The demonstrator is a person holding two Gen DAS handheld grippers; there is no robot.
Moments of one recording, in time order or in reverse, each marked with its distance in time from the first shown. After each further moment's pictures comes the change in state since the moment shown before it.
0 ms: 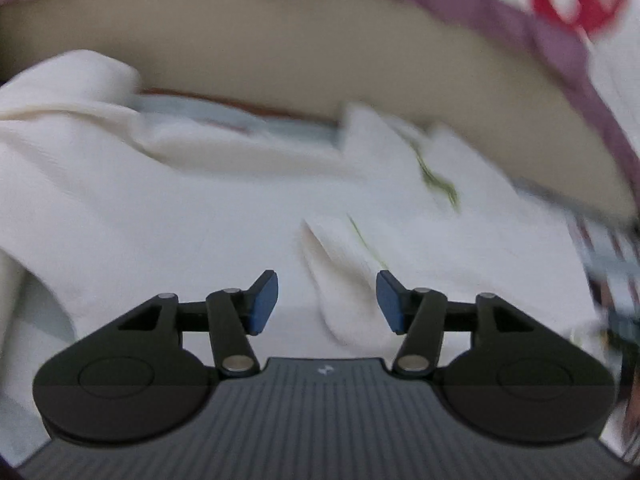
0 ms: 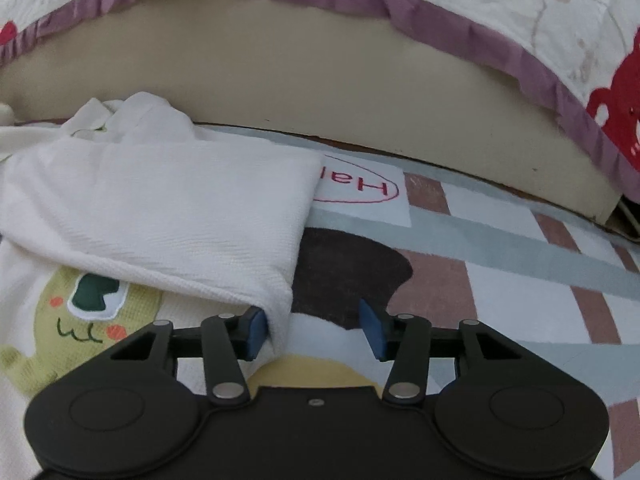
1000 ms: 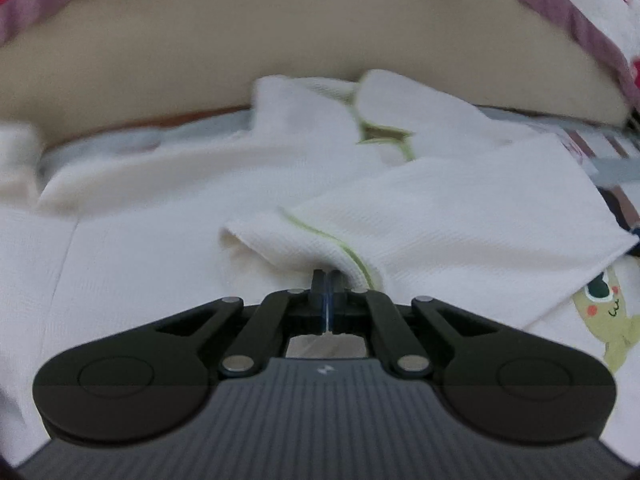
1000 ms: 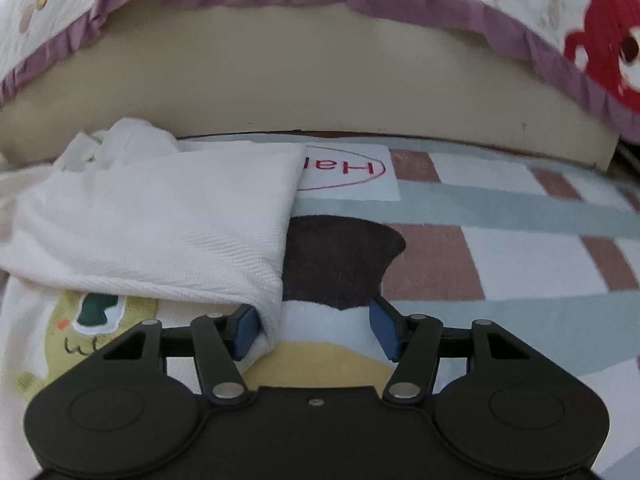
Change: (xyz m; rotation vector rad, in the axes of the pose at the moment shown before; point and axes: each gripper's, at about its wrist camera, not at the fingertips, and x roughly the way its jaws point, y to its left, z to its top) left arm 0.058 -0.058 0.015 0.267 0.028 -0.018; right arm -0.001 -0.018 -0.011 0.169 0.001 0.056
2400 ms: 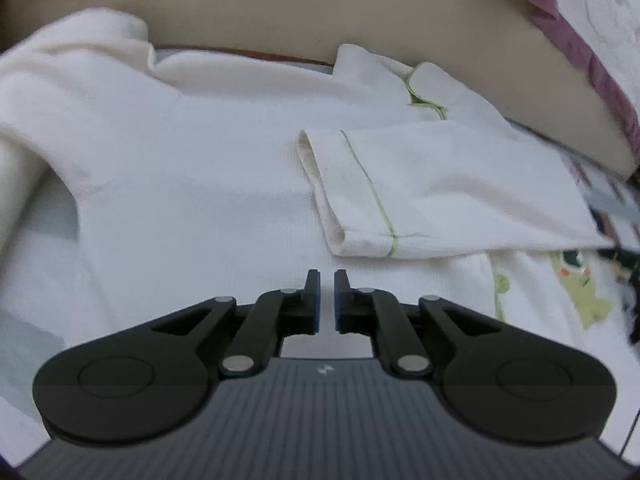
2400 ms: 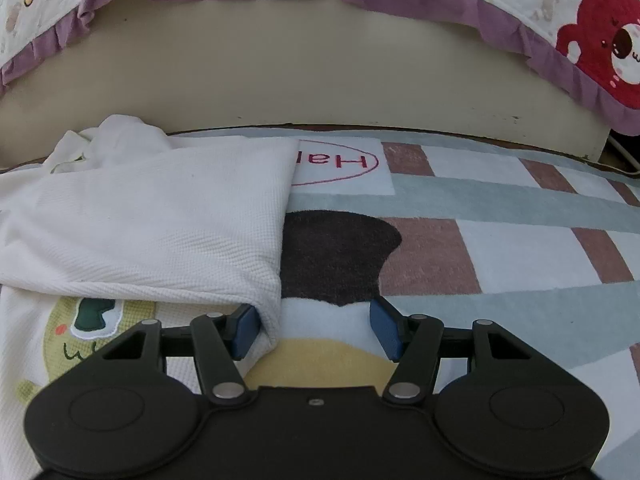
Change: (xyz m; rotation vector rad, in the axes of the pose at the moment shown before) left arm -0.084 0.034 -0.093 -0.307 -0.021 0.017; right arm 0.000 0.009 0.002 0.013 0.037 -0.051
